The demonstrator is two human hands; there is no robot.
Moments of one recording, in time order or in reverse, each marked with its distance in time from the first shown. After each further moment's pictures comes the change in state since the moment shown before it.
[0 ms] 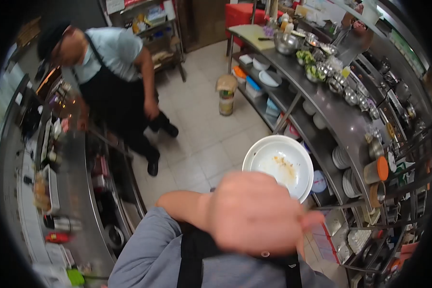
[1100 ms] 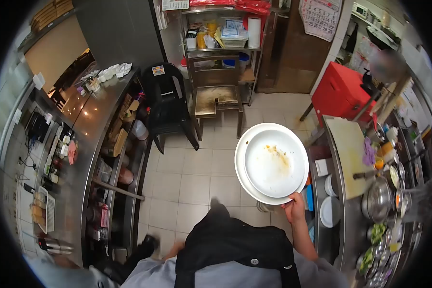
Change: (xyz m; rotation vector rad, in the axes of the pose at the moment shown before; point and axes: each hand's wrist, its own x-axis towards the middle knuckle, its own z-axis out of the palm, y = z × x) left_hand -0.589 -0.505 -0.301 0.485 0.421 -2.594; right_hand 0.727 -0.009 0.615 0.185 -0.639 0.383
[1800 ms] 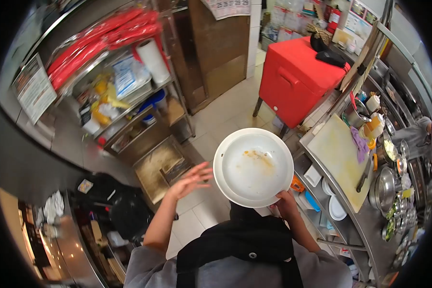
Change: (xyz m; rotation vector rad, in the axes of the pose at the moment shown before) left_hand 0.098 0.912 -0.138 -0.265 -1.450 0.825; right_hand 0.367 -0.083 0.036 0.096 0.416 -0.106
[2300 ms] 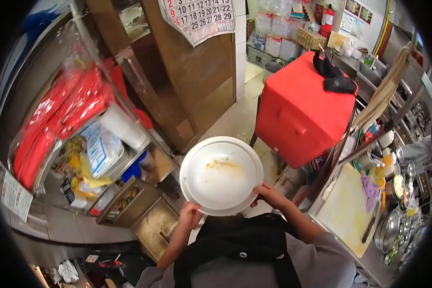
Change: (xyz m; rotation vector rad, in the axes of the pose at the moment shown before) left_hand 0.247 0.102 -0.118 -0.399 0.362 0.155; right_hand 0.357 -0.153 0.091 -0.272 -0.371 0.135
